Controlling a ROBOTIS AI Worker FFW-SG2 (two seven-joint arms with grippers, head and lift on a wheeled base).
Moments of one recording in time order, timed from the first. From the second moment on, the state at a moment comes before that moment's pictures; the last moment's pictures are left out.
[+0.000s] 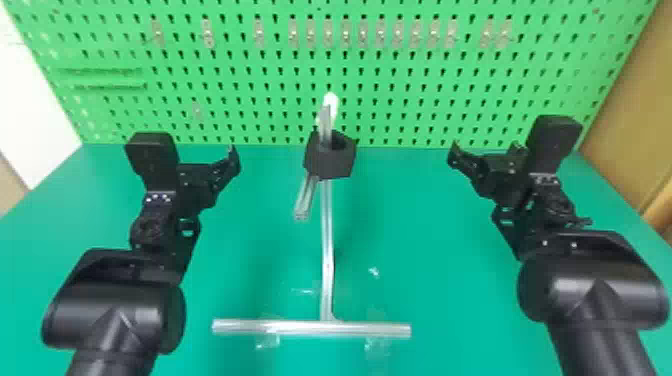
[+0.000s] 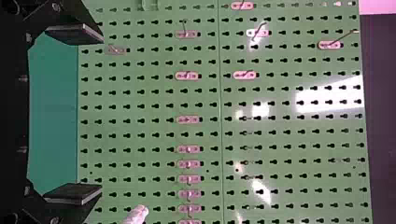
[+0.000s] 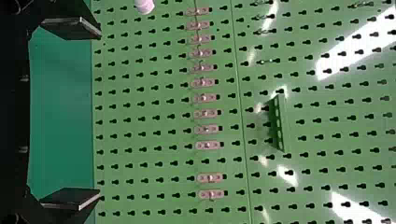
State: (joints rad) left arm -0.12 0.12 0.00 -1.67 0.09 0.14 0.05; right arm -0.27 -0.01 -0.02 -1.53 -0.11 0.24 0.07
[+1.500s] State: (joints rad) left arm -0.12 0.12 0.00 -1.66 0.09 0.14 0.05; right arm -0.23 0.00 -0.02 -1.53 -0.06 0.19 0.06
